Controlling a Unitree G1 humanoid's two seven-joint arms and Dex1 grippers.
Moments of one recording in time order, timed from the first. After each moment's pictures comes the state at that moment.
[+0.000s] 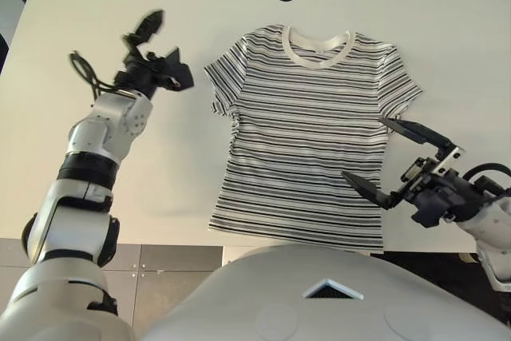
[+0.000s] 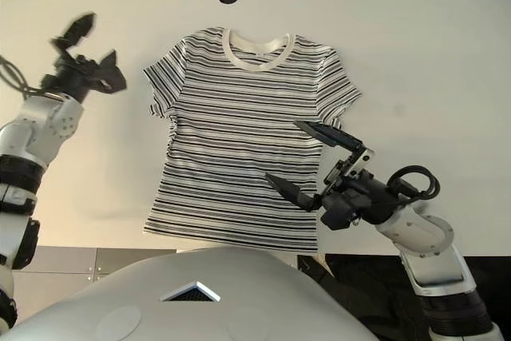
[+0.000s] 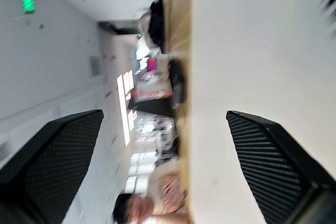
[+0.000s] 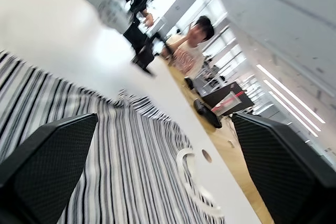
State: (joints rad) left arm -0.46 0.69 -0.45 0.77 0.93 -0.36 0.16; right arm 0.45 -0.77 0.08 -0.43 0.08 -0.68 0.56
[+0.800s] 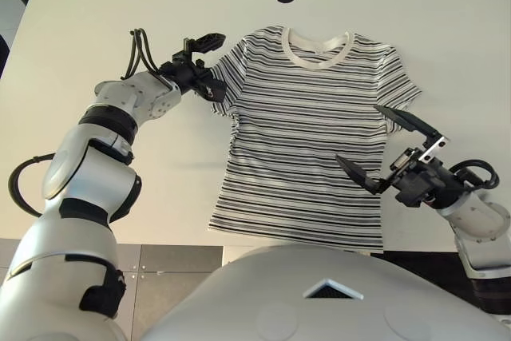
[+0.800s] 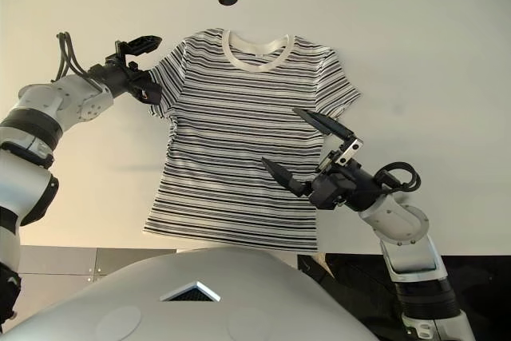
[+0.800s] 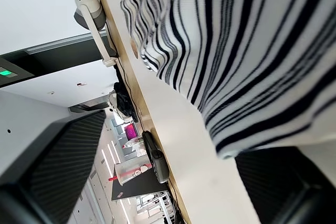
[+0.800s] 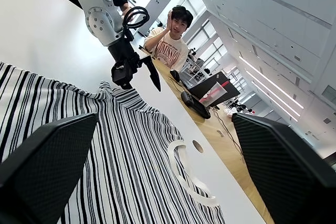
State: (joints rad) left arm -0.75 0.60 -0.77 1.12 1.03 -0.59 0.26; right arm 0.41 -0.65 0.10 -0.34 0.00 -0.66 0.54
